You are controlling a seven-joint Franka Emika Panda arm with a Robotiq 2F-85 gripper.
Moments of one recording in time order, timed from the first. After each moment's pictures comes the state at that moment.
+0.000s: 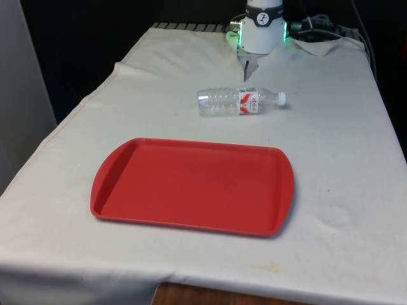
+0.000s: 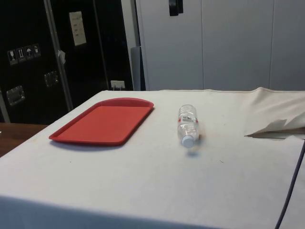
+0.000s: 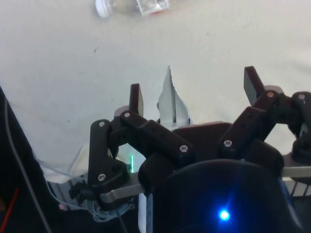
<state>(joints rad) 0.18 -0.42 -0.26 -2.32 -0.12 1.93 -0.10</state>
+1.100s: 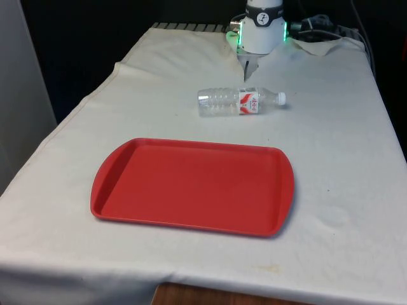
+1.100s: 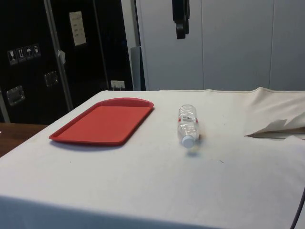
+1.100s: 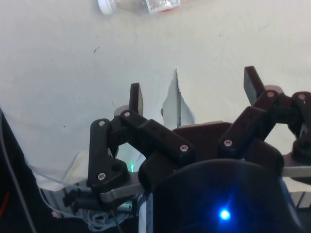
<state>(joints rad) 0.18 -0.44 -0.24 -2.48 -0.12 2.06 -0.10</state>
